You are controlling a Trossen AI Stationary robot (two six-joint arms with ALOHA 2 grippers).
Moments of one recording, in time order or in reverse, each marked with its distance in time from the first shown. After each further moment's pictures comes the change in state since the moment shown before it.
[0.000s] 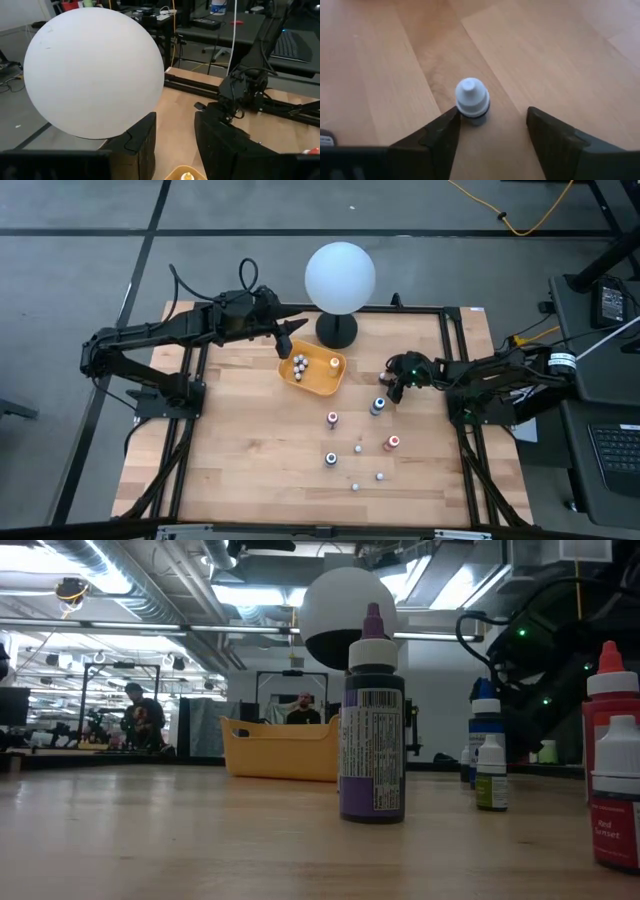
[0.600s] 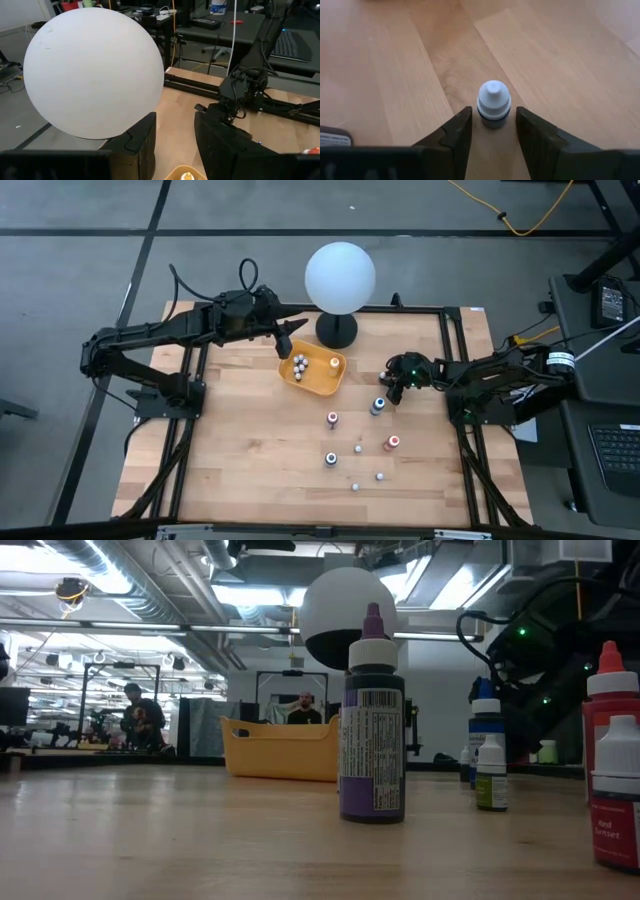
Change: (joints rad) left arm 0.000 0.000 0.000 0.000 0.000 0.003; right arm 0.006 0.002 -0.003 0.041 -0.030 -0.002
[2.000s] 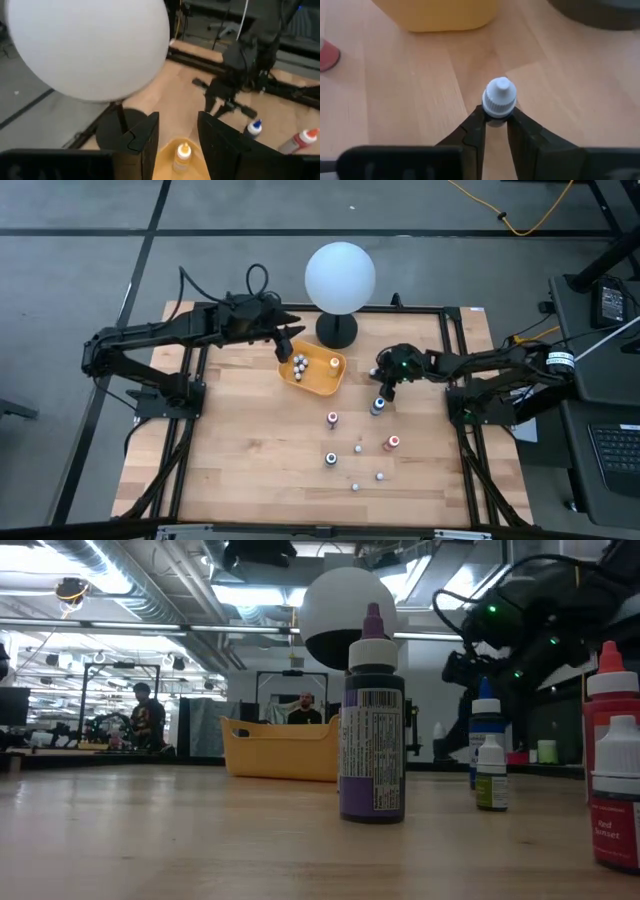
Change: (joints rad) left arm 0.000 0.016 0.000 -0.126 0.014 -0.106; right arm 0.000 -0.001 0.214 -0.222 -0.070 -0.114
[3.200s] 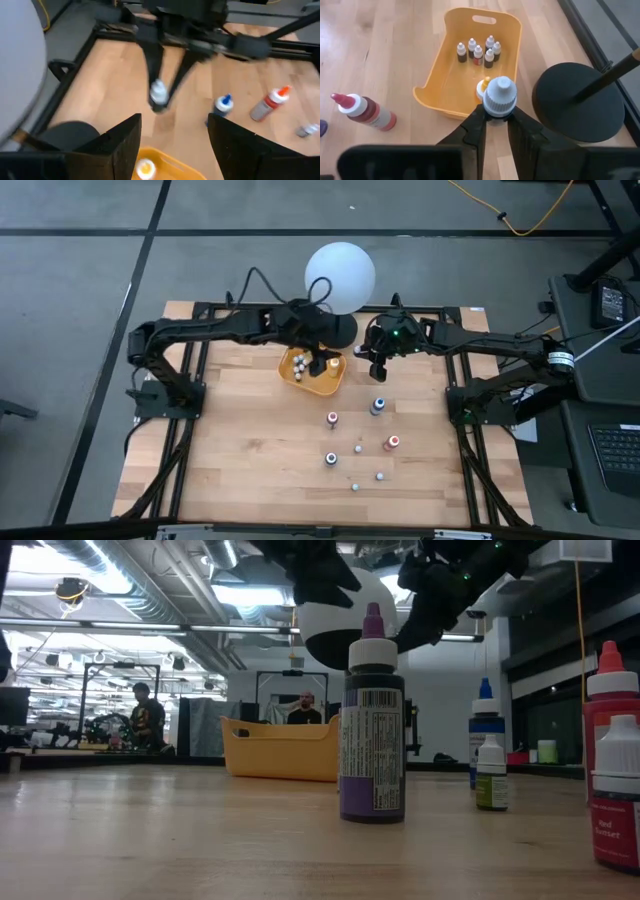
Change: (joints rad) left arm 0.019 0.397 0.213 0.027 0.304 0.192; right arm 0.000 -0.002 0.571 -0.501 -0.060 -0.163
